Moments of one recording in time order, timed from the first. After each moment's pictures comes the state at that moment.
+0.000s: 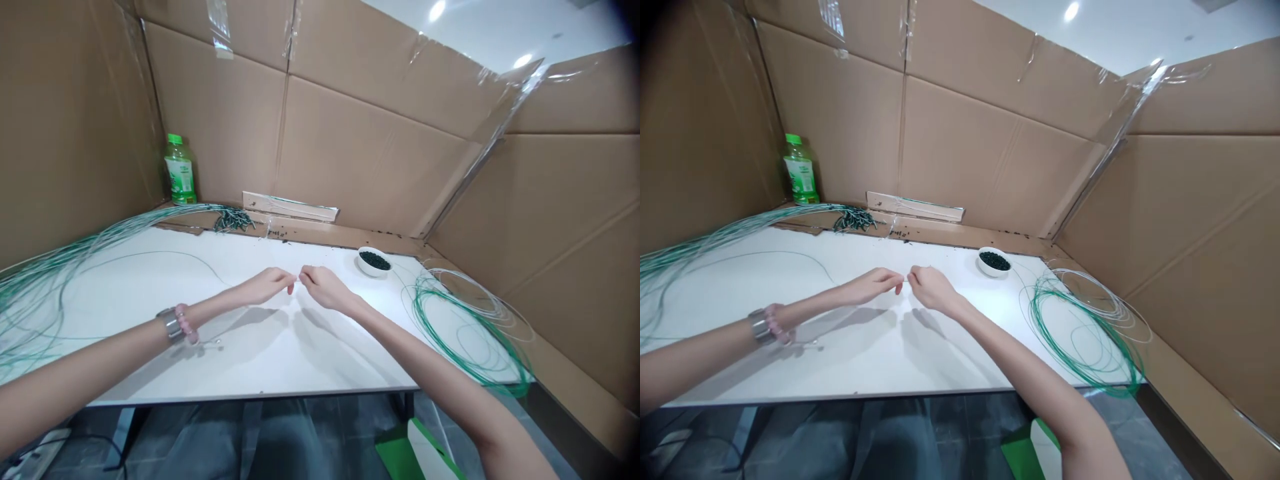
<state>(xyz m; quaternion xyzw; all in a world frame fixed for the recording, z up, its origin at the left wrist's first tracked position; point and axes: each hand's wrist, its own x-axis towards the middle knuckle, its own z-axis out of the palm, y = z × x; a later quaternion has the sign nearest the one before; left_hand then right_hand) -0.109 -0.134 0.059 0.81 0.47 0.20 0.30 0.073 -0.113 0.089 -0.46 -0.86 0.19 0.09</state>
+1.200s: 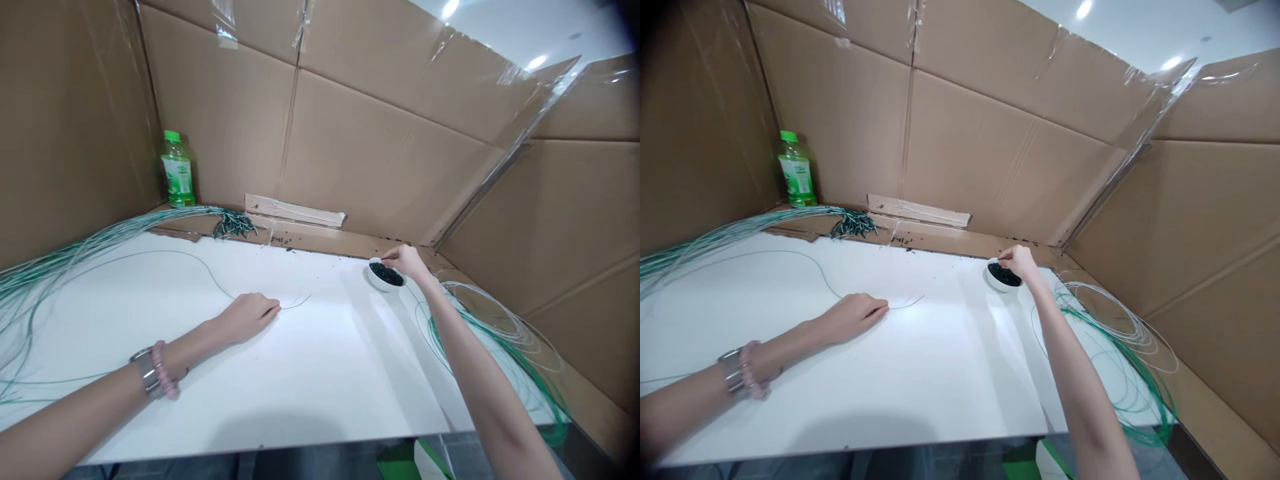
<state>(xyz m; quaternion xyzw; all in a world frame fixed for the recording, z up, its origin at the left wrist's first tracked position) -0.137 -0.141 0.024 0.82 0.54 0.12 0.15 0.236 0.032 0.105 -0.64 -0.75 0.13 0.09</state>
